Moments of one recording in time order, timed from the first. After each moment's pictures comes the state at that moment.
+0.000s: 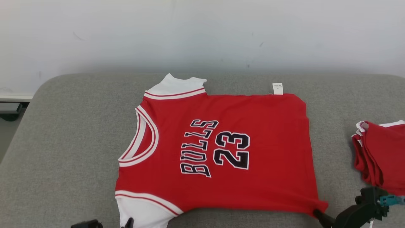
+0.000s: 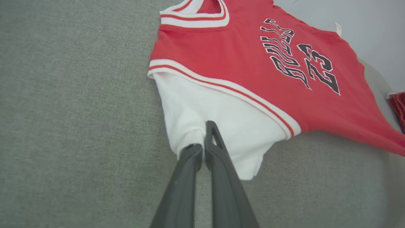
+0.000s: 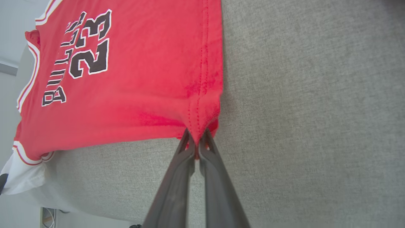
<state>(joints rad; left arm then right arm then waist) 0.07 0.13 -0.28 0.18 -0.46 0.05 0.13 0.11 -0.12 -0.09 0.02 0.65 -0.06 0.63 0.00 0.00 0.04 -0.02</state>
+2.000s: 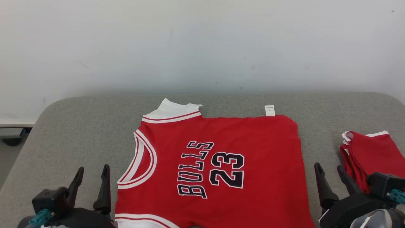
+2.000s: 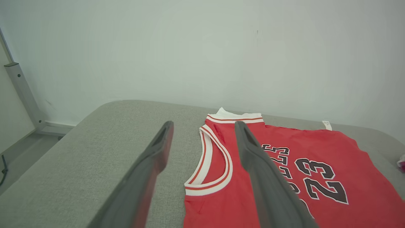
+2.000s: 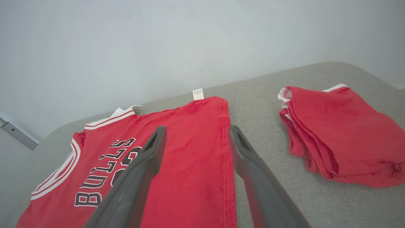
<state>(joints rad) -0.03 0.21 -0.20 0.05 -0.33 0.10 -0.01 0.10 -0.07 -0.07 -0.13 0.40 -0.08 0.24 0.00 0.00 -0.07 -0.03</state>
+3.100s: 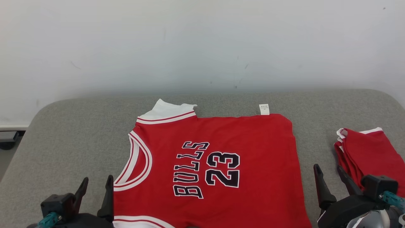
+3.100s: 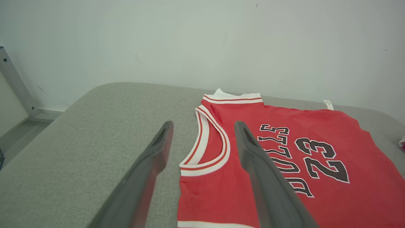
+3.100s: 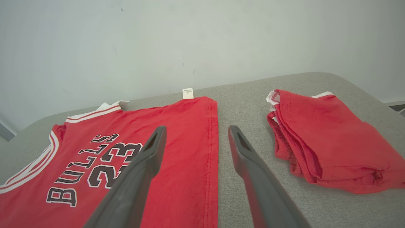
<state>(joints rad) -0.02 0.21 -0.22 0.11 -0.32 0.10 0.00 0.07 -0.09 -0.04 -0.02 0.34 -0.05 0.14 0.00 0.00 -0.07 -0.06</state>
